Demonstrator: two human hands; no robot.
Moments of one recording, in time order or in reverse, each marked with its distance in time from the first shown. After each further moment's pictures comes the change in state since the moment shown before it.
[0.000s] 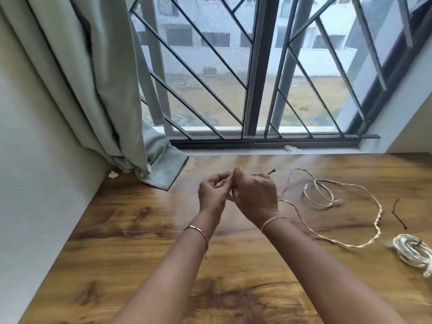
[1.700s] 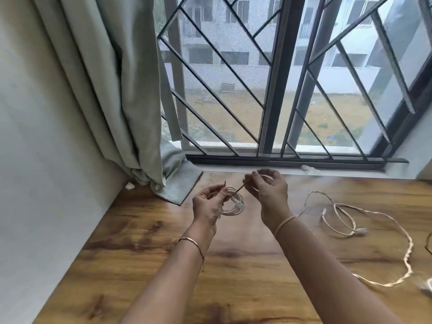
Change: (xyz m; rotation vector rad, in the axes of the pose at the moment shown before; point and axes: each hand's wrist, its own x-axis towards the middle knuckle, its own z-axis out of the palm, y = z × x) left_hand 0.030 0.012 -0.027 -0.183 0.148 0.005; right_hand 0.050 0.000 0.009 1.550 0.060 1.034
